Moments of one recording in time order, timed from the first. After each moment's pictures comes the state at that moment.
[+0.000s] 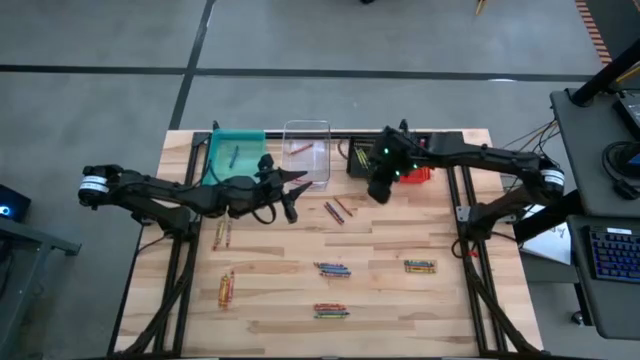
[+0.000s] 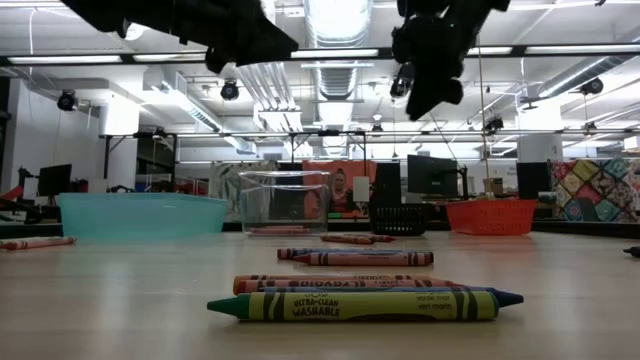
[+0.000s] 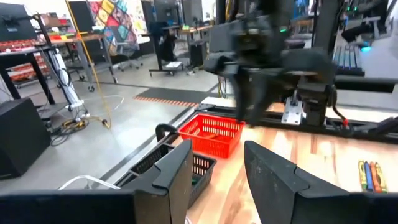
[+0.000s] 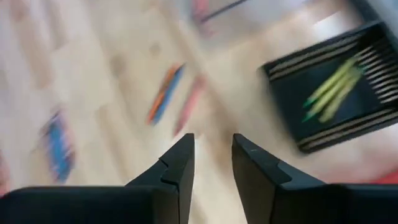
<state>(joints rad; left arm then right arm) -0.03 1.25 0.70 0.47 -0.49 0.04 -0.33 1.41 1.24 -0.85 -0.11 0.17</state>
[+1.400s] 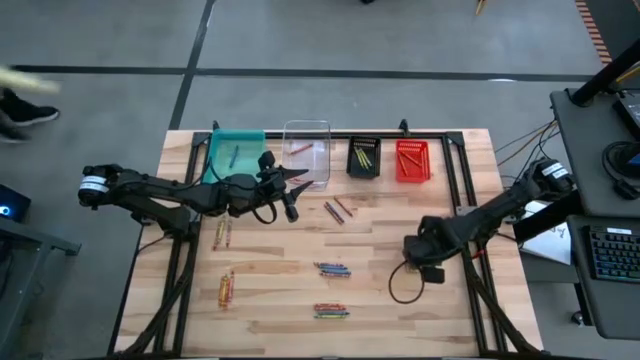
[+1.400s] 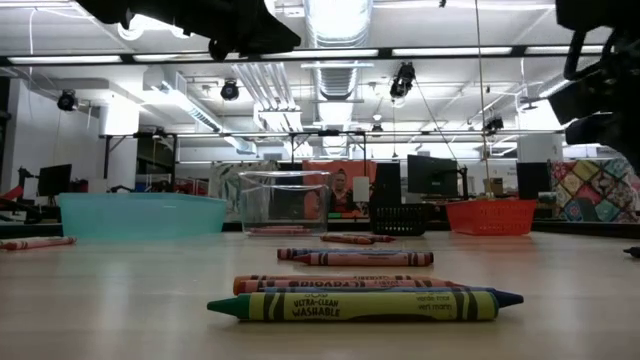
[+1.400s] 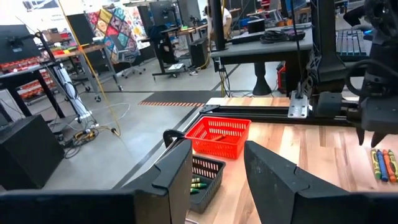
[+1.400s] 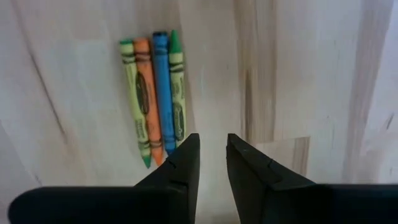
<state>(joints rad) -0.03 1.25 0.74 0.42 -0.49 0.15 0.45 1.33 0.74 -0.99 -0.02 0.58</state>
